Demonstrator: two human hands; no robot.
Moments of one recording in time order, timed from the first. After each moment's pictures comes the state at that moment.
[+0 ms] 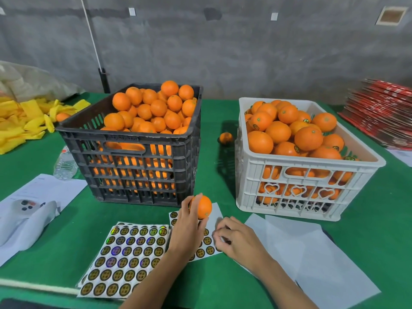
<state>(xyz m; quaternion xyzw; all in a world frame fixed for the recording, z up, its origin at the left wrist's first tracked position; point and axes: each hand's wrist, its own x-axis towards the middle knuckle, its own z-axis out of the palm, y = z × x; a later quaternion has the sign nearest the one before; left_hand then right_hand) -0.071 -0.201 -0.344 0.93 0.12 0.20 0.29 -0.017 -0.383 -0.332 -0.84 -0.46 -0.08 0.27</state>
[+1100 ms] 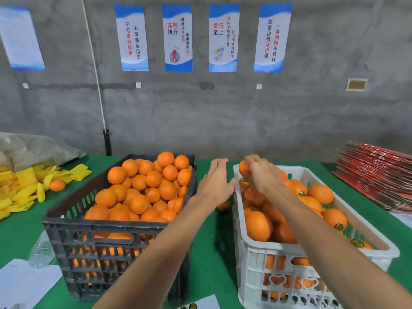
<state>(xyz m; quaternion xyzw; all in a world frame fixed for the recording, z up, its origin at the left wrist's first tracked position) 0.130 -0.195 -0.070 0.93 0.03 0.24 0.27 0.222 -0.341 -0.058 -0.93 -0.26 -0.25 0.05</state>
